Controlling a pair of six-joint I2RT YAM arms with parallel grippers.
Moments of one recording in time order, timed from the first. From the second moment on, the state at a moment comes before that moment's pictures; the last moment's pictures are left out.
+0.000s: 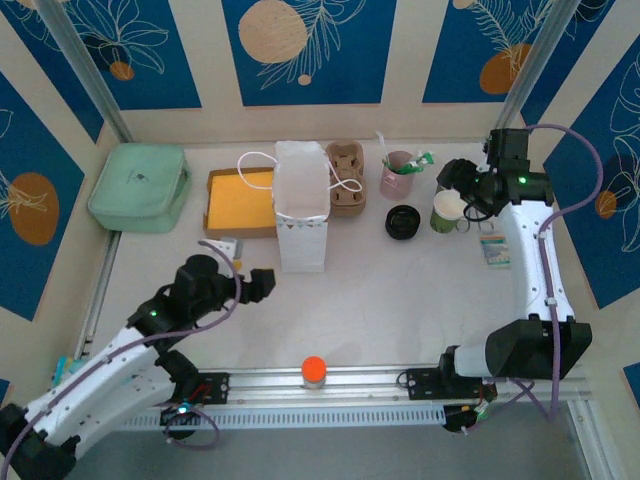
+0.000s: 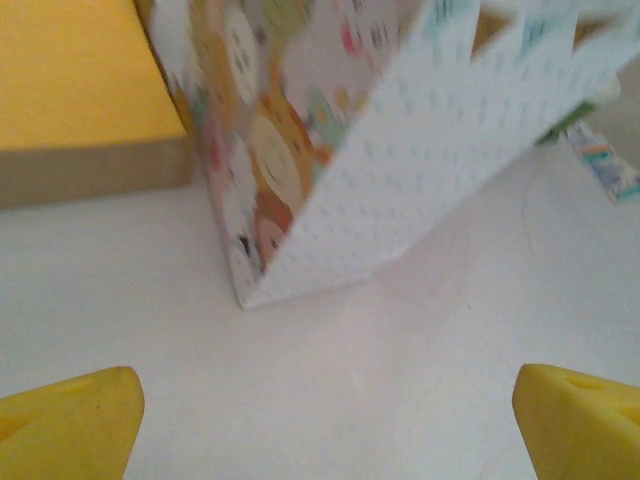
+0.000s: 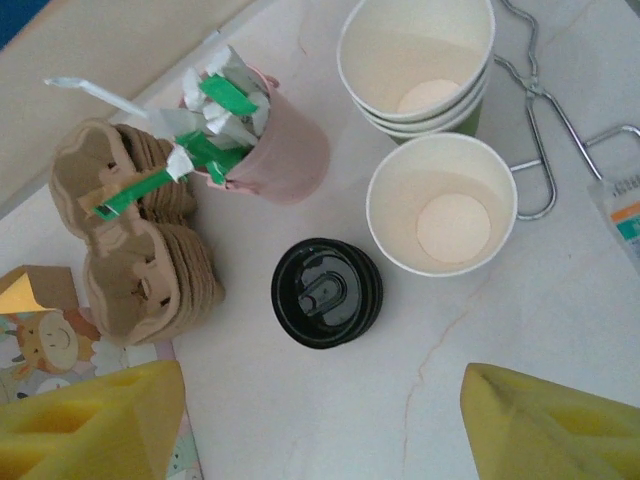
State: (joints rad) left arm -0.71 0.72 0.54 -0.36 -0.02 -0.47; right arm -0.09 1.36 1.49 -1.00 -0.12 0.49
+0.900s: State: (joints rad) left arm -0.71 1.49 0.55 0.41 0.17 -0.78; right arm -0.24 1.64 1.64 -1.04 -0.16 0.53
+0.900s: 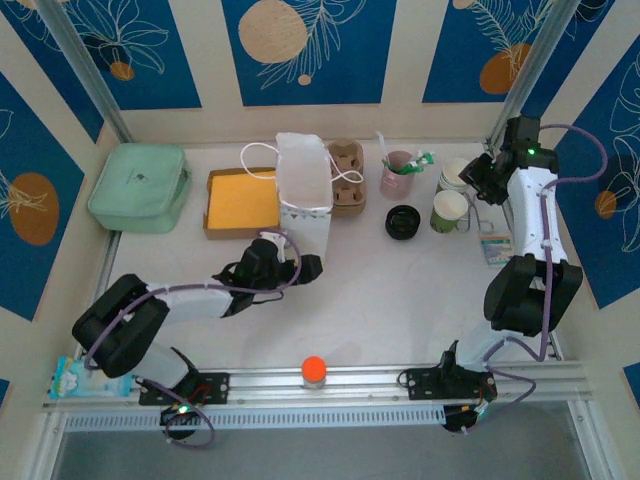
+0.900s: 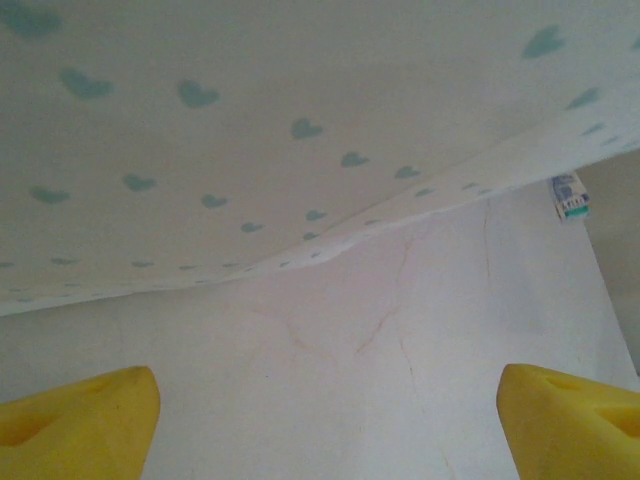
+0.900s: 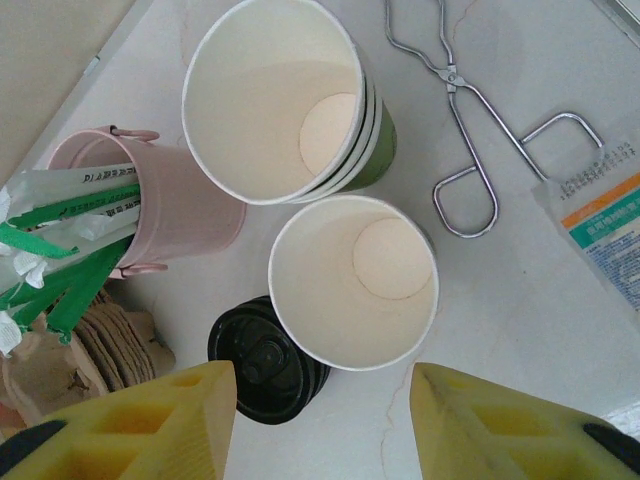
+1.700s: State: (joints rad) left arm -0.64 1.50 0.58 0.44 0.23 -0.79; right arm -0.25 1.93 1.91 -1.09 -0.12 0.50
